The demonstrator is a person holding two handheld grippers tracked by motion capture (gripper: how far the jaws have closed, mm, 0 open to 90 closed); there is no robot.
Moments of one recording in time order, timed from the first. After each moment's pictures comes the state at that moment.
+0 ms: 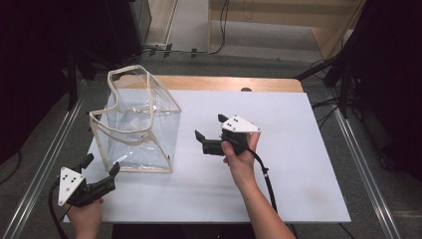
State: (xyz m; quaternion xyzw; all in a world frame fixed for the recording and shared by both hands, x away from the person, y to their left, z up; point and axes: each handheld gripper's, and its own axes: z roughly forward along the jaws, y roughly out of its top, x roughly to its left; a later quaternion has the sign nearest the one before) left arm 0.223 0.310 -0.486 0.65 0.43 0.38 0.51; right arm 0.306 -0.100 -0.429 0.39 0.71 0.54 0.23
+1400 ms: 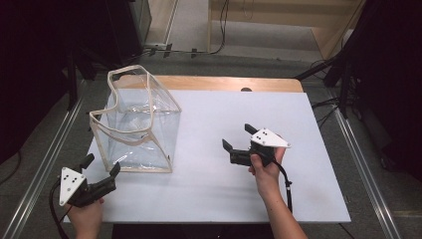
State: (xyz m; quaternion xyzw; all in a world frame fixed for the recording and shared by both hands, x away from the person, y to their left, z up) left arm 0.223 0.309 -0.486 0.65 0.43 0.38 0.51; right arm 0.281 -0.166 -0.455 0.41 0.69 0.53 0.26
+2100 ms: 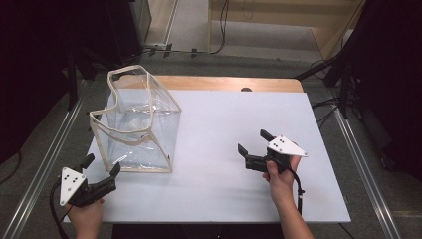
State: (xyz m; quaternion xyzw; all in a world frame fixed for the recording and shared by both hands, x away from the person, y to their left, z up) left arm 0.223 0.308 -0.486 0.65 0.43 0.38 0.50; right arm 0.262 -0.204 -0.468 0.43 0.68 0.52 0.28
